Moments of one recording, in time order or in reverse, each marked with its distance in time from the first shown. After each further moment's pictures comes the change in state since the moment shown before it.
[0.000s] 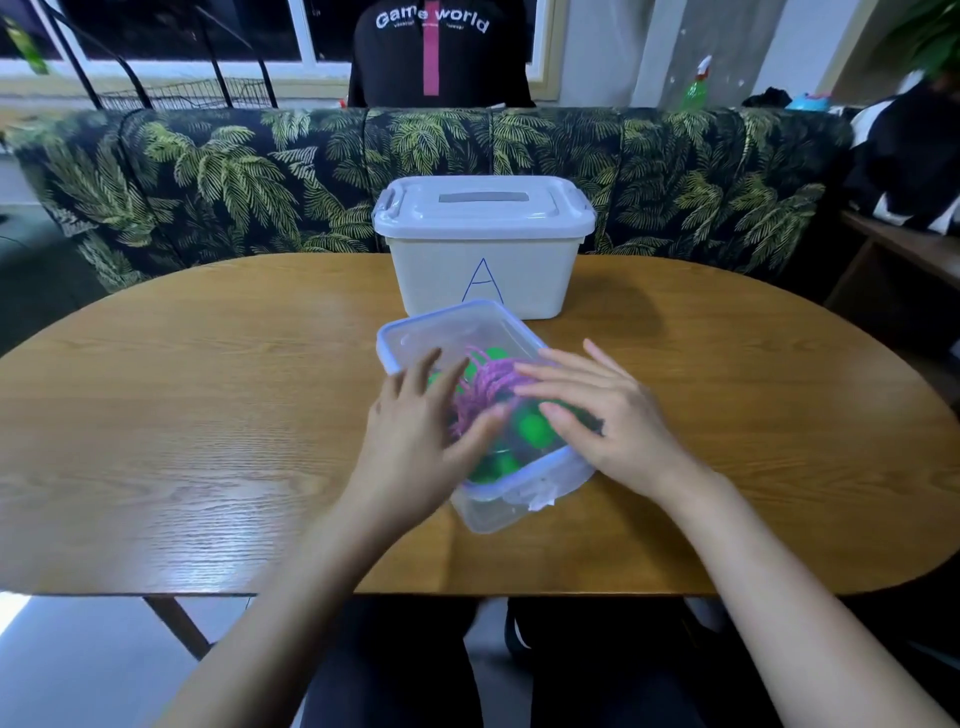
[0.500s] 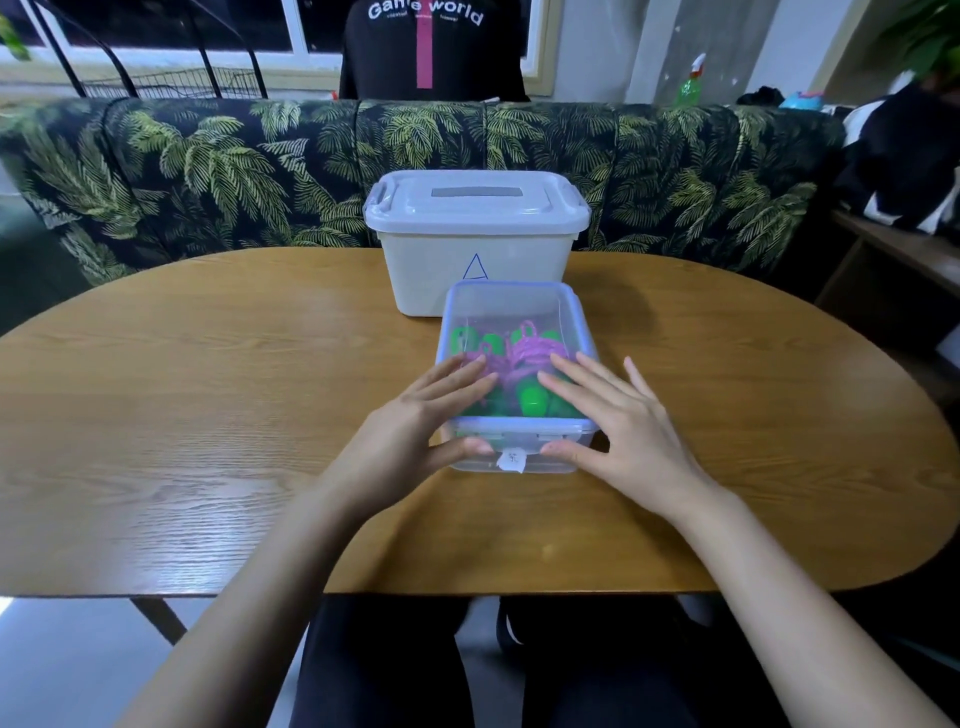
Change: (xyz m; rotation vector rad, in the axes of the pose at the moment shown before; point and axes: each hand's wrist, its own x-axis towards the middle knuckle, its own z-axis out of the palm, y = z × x) left_hand 0.025 -0.046 0.019 -0.116 -0.184 0.340; right_hand -0.025 0.022 -0.001 -0.232 -0.105 0.125
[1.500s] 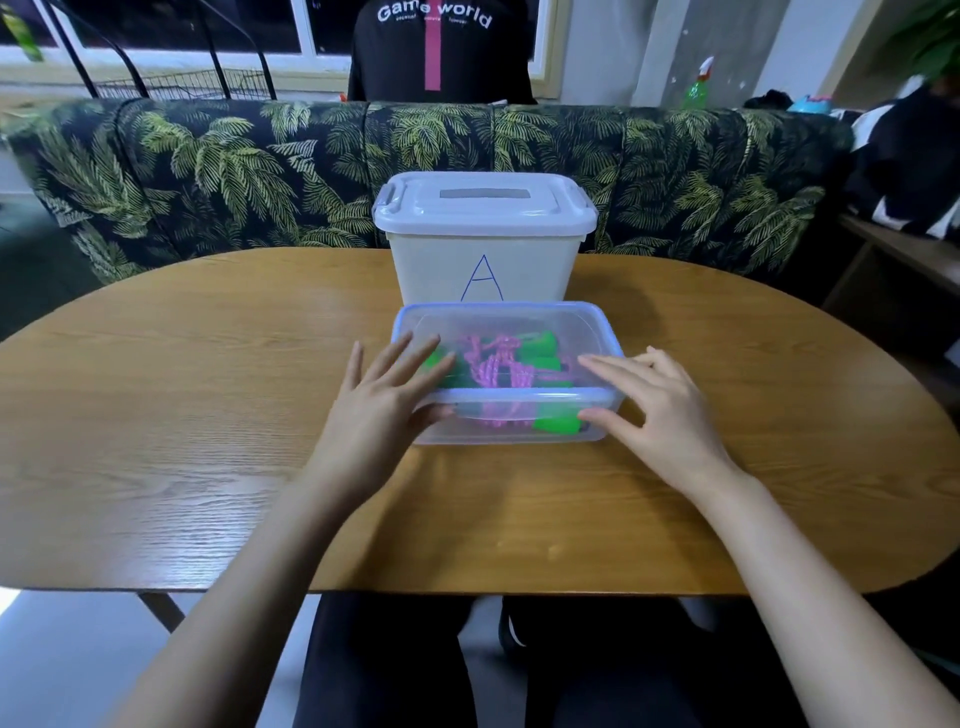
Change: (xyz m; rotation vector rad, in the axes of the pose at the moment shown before) left_hand -0.003 -0.022 -0.011 0.447 0.158 -0.044; right_hand 0.006 0.025 -0.007 0.004 0.192 0.009
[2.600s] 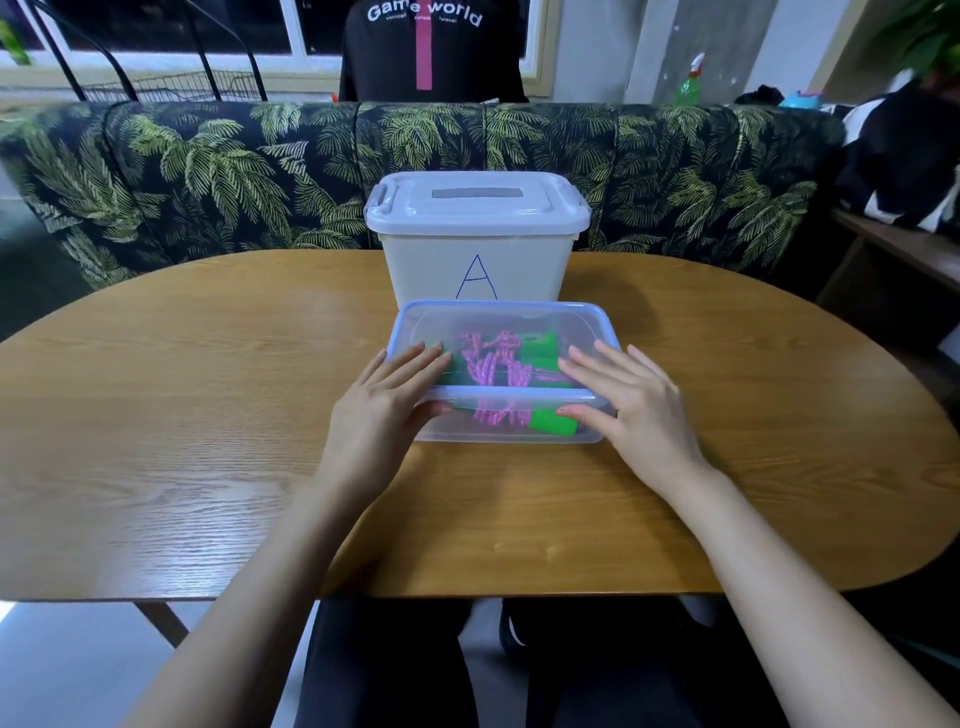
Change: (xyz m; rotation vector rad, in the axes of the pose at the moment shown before) left_hand 0.001 -0.001 0.016 -0.100 0.208 0.027; right_hand 0.003 -0.002 0.017 -0.007 -0.009 0.033
